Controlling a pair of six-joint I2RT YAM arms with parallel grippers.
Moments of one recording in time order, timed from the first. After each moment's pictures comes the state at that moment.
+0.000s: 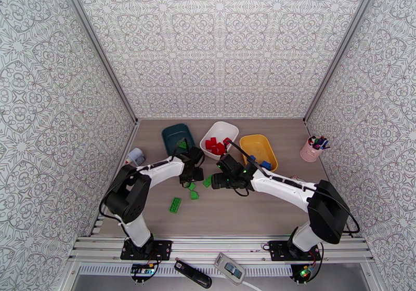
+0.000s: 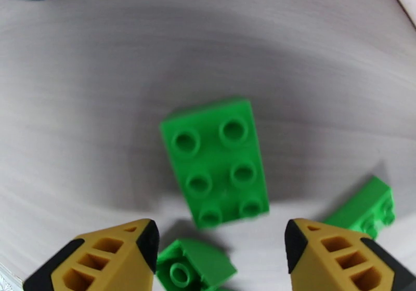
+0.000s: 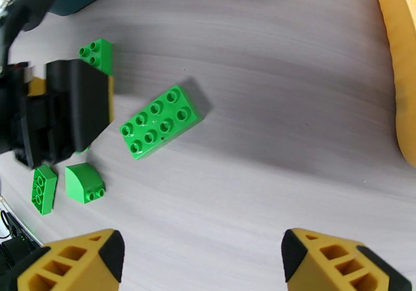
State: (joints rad) left arm -0.54 1.79 1.11 -0.66 -0.10 -0.69; right arm 0.87 1.59 1.11 -0.58 0.07 0.68
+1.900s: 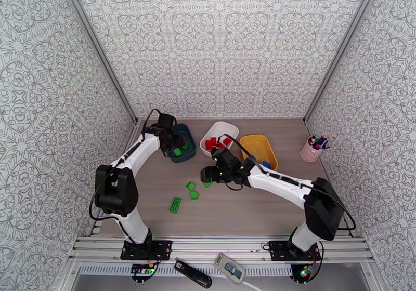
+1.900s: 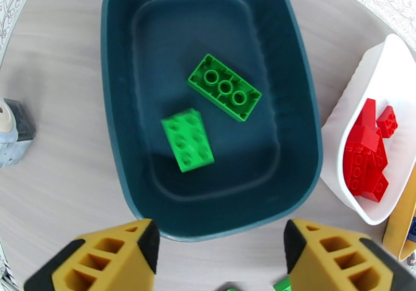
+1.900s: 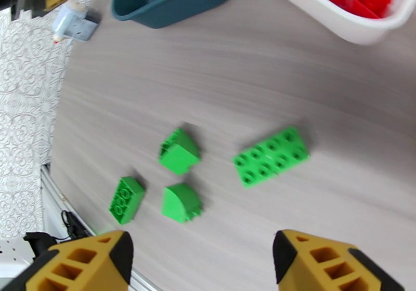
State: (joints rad) left arm -0.19 1.76 1.46 -0.74 -0.01 -0.47; right arm 0.86 1.62 1.17 -0.45 -0.11 0.73
